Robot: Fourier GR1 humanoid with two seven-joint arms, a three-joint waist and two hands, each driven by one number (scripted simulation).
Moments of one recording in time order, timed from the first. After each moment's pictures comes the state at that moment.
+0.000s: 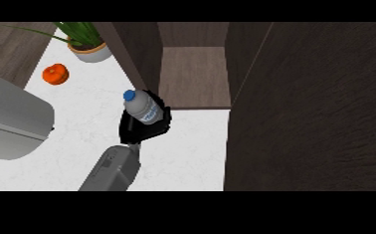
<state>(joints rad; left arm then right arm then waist) -0.35 0.00 -0.18 -0.91 0.41 0.06 -0.58 0.98 -0.12 0.27 -2.48 -0.06 0.27 -0.22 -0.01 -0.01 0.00</state>
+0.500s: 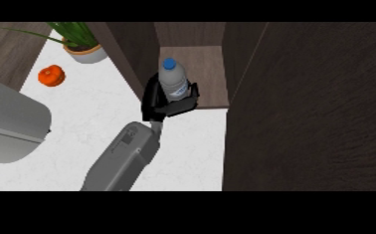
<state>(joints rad) -0.56 0.00 -0.36 -0.94 0.48 0.37 -0.44 0.99 -0.13 0.21 -2.47 -0.08 0.29 -0.26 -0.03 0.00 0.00</state>
